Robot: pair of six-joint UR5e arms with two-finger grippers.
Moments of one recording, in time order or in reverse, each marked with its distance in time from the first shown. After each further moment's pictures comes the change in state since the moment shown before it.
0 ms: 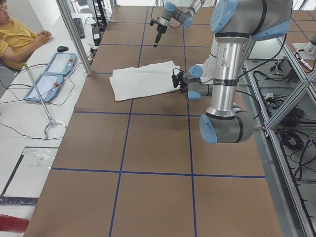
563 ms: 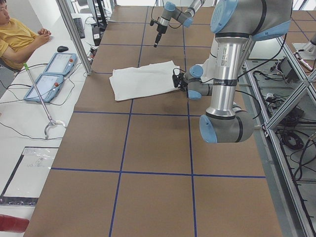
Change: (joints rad) left arm 0.004 -0.002 -0.003 0.004 0.000 -0.004; right arm -0.001 0.000 -0.001 0.000 -0.001 0.000
